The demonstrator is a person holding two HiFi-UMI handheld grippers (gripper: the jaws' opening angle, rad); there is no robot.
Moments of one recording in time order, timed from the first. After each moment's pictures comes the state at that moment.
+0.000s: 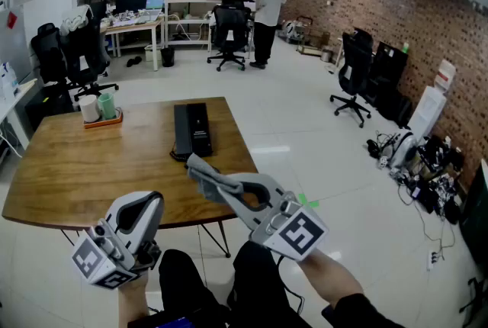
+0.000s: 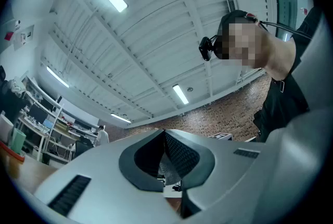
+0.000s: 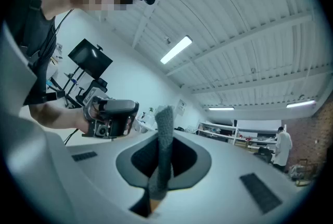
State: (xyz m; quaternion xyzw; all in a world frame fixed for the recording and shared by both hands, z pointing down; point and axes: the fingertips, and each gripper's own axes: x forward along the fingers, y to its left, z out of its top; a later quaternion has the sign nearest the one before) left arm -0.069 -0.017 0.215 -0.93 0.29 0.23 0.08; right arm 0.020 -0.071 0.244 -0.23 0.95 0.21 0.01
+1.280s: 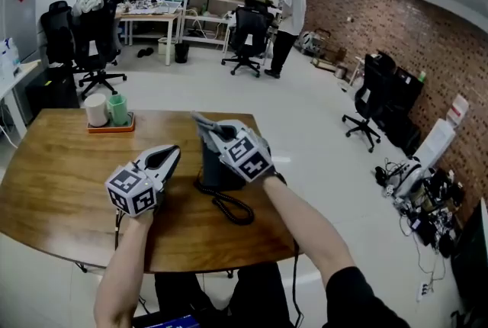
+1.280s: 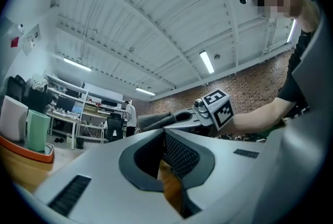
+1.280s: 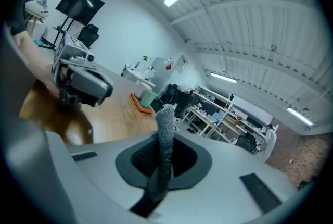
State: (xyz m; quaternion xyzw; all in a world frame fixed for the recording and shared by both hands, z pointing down) left arm -0.179 -0.337 0.338 -0.90 0.43 0.07 0.02; right arm -0.119 -0.428 0.337 -0.29 0.90 0.23 -0.24
